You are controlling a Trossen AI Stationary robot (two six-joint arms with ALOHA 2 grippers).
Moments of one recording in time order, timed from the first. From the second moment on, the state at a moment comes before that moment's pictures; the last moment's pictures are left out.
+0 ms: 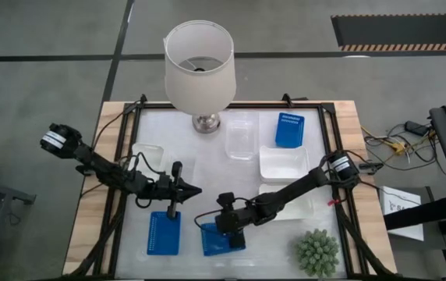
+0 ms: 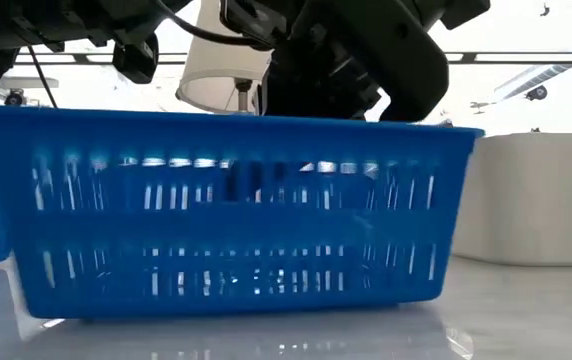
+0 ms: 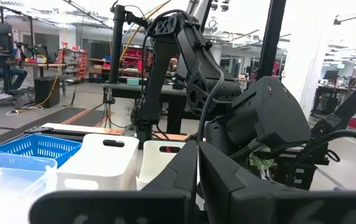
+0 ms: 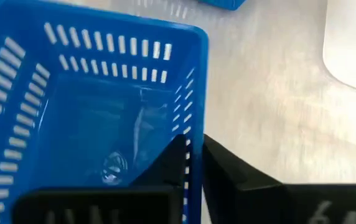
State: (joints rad) left arm -0.45 1.28 0.34 1.14 -0.43 -0.07; right arm 0.39 2.08 1.40 -0.15 0.18 0.02
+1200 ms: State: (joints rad) left arm -0.45 1.02 0.35 1.14 -0.48 0.47; right arm 0.22 1.34 1.22 -0.79 0.74 0.64
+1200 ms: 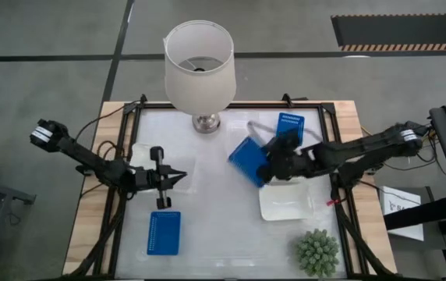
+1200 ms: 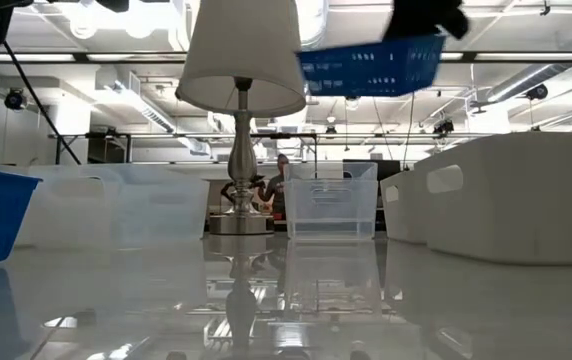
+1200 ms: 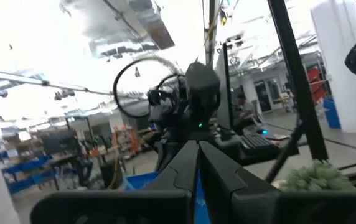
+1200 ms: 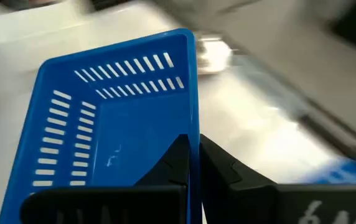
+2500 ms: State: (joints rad) left arm -0.45 1.02 0.33 1.13 -0.49 0.51; right arm -0.52 1.14 0.71 -0.58 0.74 0.90
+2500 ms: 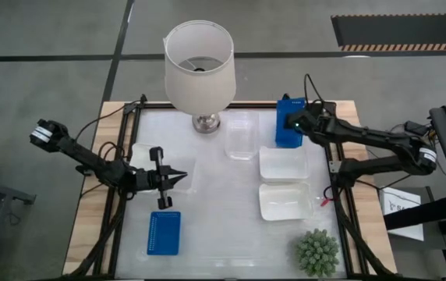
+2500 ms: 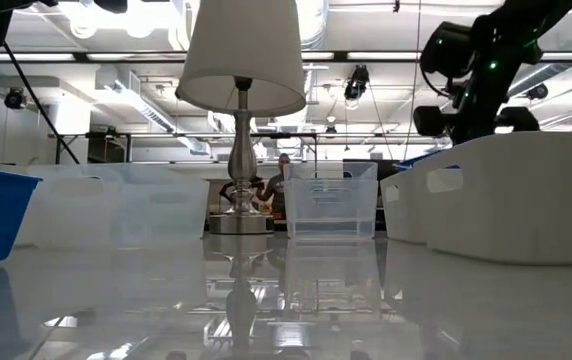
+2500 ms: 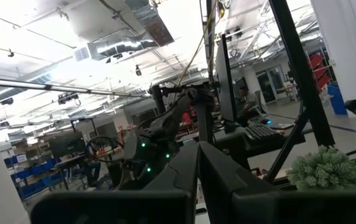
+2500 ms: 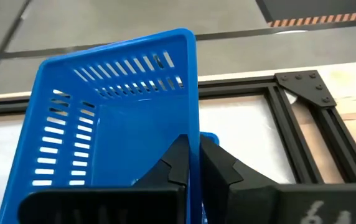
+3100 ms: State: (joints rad) left arm -0.45 1.02 0.33 1.12 -0.51 0.51; right arm -0.52 1.20 0.71 -0.58 0.71 0.90
